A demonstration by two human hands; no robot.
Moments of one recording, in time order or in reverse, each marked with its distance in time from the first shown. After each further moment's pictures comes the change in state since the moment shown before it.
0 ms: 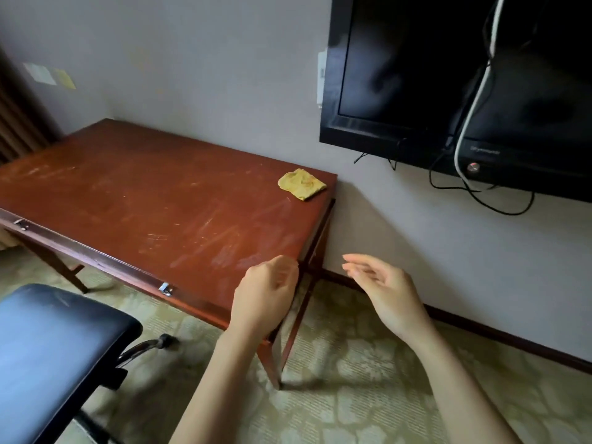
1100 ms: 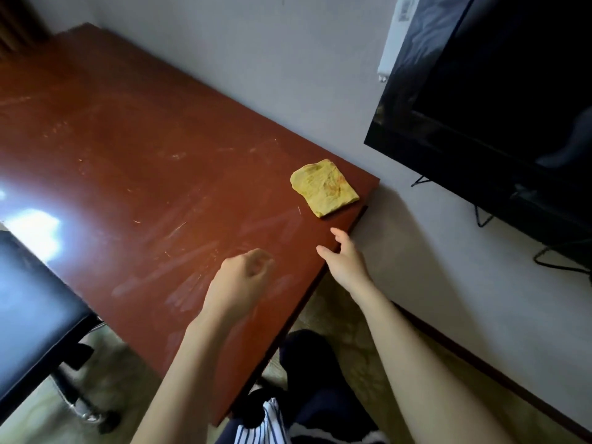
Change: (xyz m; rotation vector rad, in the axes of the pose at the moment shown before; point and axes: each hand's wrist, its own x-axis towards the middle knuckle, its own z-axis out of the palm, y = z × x) left_hand 0.239 -0.063 0.056 0.026 -0.095 -0.344; right_hand 0.325 0.111 0.064 -0.200 -0.242 0.390
